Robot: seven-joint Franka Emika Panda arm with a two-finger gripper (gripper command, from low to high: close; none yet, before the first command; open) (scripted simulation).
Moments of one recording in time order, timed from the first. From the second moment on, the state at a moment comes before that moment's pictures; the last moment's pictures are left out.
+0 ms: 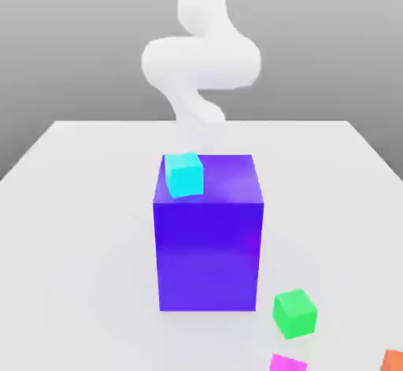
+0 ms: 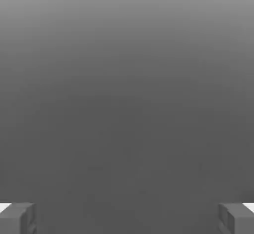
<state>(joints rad) 0.06 -0.71 -0.04 -2.30 0.03 2.32 0.71</state>
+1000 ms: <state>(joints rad) 0.36 0.34 -0.14 -2.25 0.15 2.61 -0.28</state>
